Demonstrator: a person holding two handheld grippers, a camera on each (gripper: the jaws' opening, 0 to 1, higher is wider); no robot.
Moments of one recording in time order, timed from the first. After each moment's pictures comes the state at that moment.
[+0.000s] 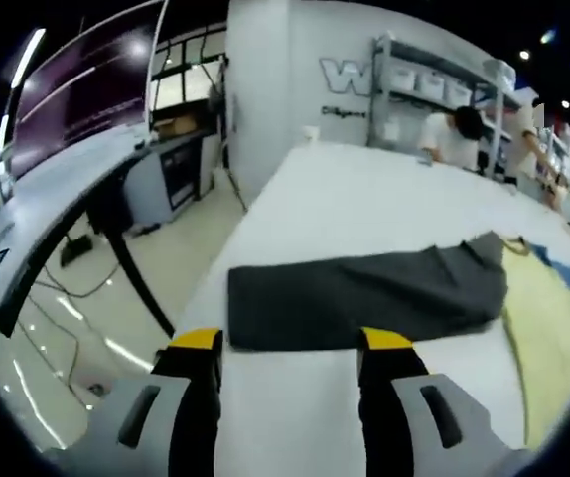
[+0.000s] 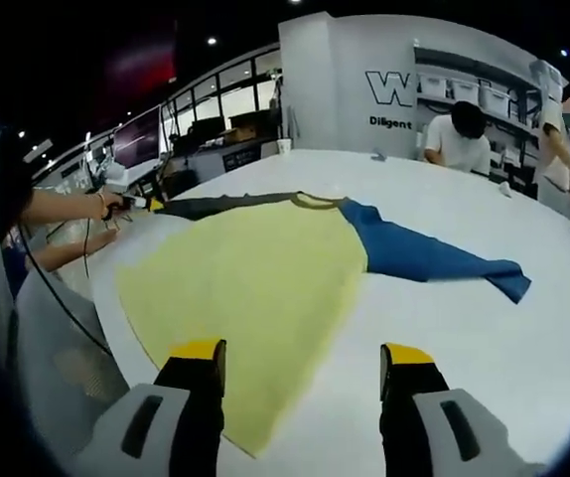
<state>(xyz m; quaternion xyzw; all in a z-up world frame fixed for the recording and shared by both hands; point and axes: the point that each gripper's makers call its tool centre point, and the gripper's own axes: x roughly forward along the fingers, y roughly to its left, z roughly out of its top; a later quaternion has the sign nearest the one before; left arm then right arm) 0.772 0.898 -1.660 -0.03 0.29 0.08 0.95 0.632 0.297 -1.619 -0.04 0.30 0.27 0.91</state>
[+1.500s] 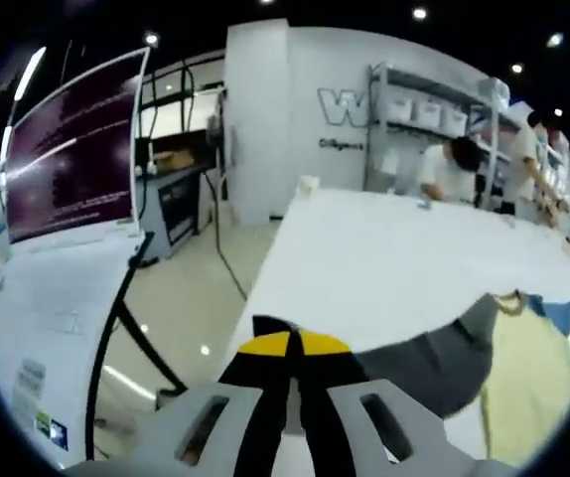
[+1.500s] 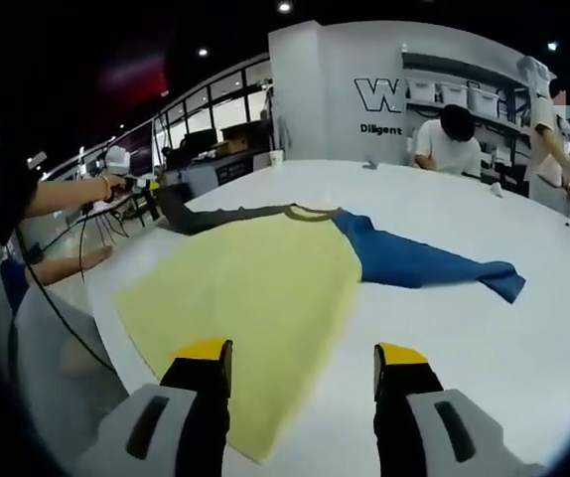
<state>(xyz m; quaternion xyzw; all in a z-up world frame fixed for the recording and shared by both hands) 0.829 0.900 -1.562 -0.02 0.23 0.06 0.97 0.634 0.295 -1.608 -0.02 0.28 0.25 0.92</state>
